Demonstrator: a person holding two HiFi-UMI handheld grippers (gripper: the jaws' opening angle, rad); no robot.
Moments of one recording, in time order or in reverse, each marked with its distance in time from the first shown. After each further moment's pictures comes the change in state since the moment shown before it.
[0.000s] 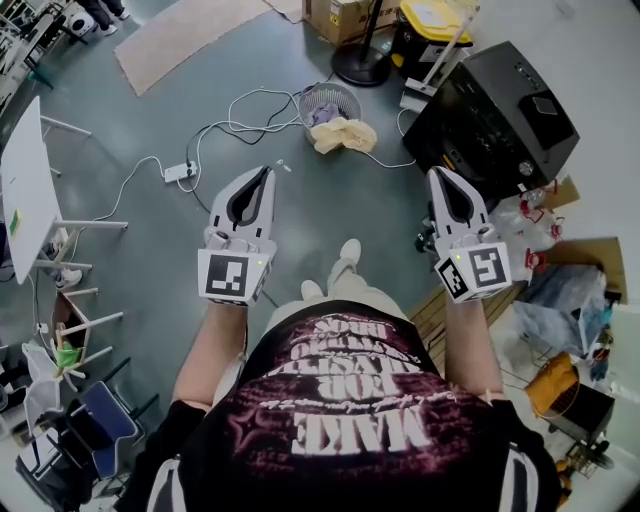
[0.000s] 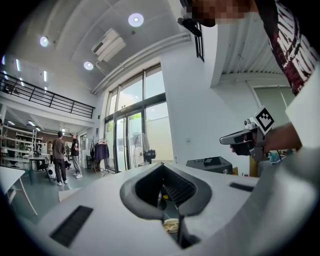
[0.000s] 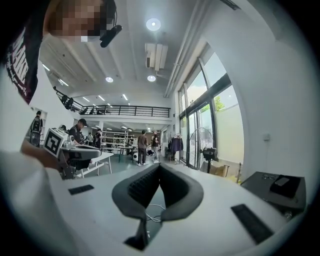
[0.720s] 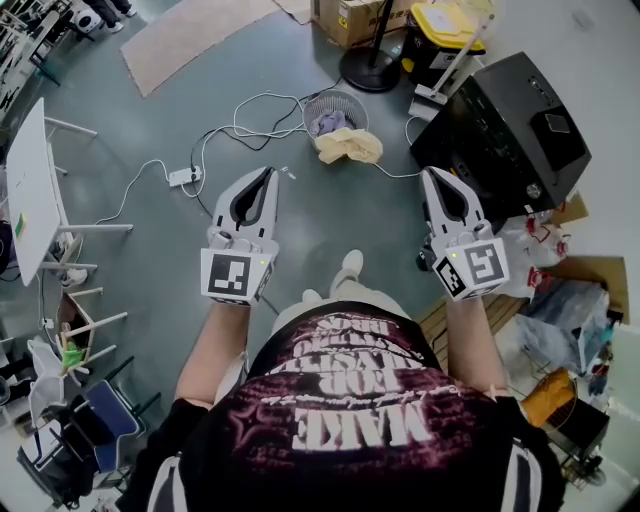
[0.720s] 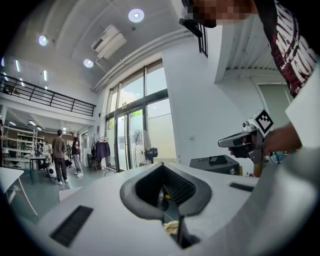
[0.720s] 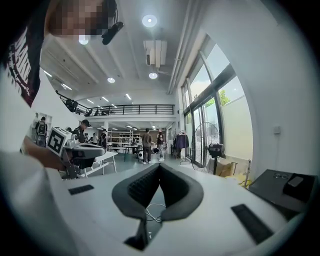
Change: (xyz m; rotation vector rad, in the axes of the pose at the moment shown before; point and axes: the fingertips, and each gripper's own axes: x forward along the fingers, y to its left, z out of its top) left arm 0.075 0.016 -0.005 -0.002 0.029 0.018; right arm 0.069 -0.046 -0.013 0.021 0.027 0.084
